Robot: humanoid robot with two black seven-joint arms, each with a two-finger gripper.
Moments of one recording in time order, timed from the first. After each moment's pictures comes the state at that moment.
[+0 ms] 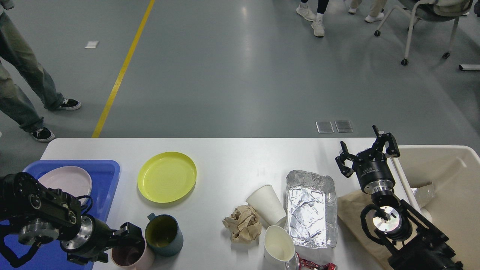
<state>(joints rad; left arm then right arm) -1.49 0.48 1.25 -1.52 0.00 -0.09 -0.08 0.33 -0.18 1.09 0.82 -0.19 0.23 0.41</state>
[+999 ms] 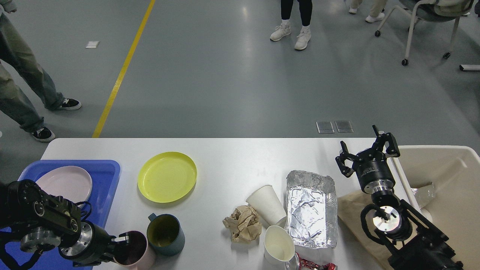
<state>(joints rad) -1.46 0.47 1.25 -1.52 0.00 -0.07 -0.05 0.33 -0.18 1.09 0.82 -0.19 0.23 0.41</state>
